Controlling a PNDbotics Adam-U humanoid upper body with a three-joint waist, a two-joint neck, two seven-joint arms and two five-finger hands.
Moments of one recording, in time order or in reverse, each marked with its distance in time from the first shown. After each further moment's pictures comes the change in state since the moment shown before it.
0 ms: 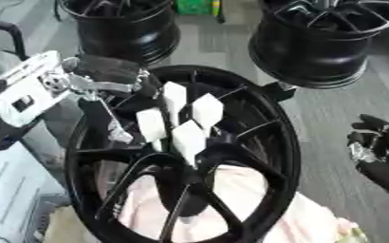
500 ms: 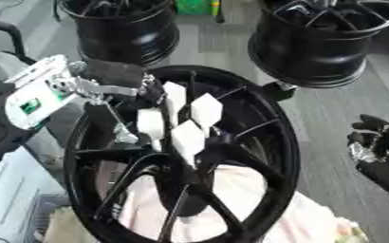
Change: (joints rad) left arm -0.006 -0.017 -0.005 0.018 0.003 0.000 0.000; right arm 0.000 0.000 0.000 0.000 0.000 -0.001 0.001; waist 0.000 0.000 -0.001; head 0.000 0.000
